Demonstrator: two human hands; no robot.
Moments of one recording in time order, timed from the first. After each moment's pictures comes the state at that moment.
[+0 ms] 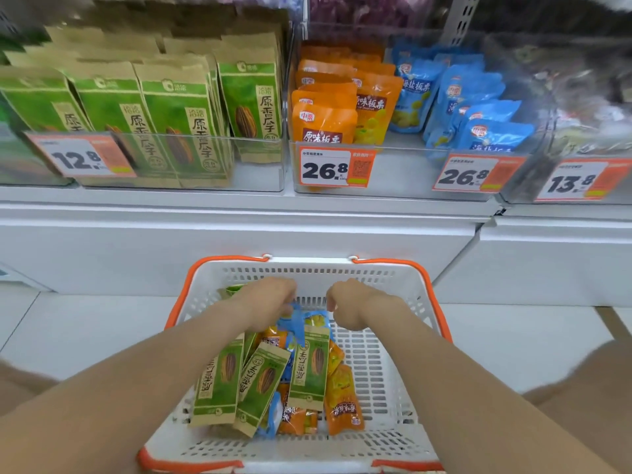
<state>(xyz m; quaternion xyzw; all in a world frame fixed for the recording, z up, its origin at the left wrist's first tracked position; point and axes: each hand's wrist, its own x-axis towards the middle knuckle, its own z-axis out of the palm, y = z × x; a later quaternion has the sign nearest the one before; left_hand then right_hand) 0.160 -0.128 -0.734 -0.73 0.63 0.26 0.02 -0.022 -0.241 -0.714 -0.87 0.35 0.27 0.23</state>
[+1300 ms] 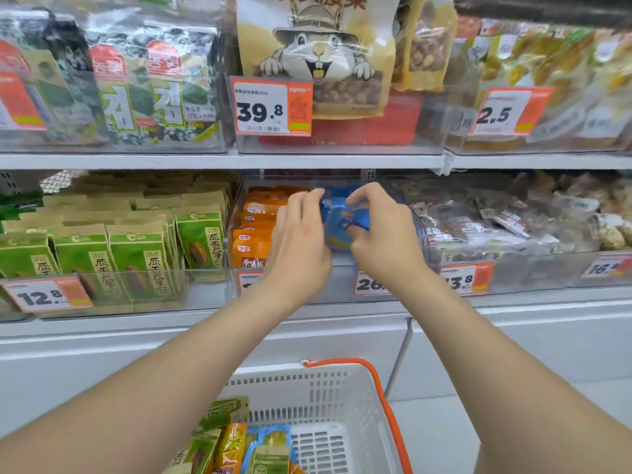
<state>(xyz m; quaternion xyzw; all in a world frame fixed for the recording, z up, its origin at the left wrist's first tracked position) 0.054 -0.261 -0.486 -0.68 0.61 -0.09 -0.40 -0.084 -0.320 -0.451 -0.82 0.40 -0.39 0.16</state>
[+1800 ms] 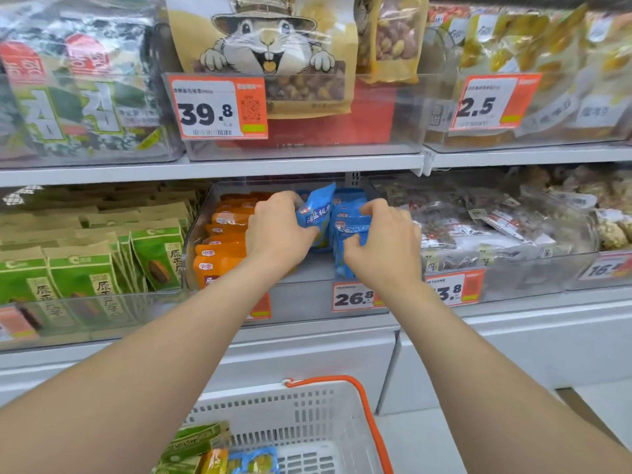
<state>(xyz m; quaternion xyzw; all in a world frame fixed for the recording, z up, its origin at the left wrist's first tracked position) 0.064 -0.339 -0.472 -0.77 0.52 -0.04 -0.37 -0.101 -0.387 -0.491 -0.78 0.50 -0.38 0.05</state>
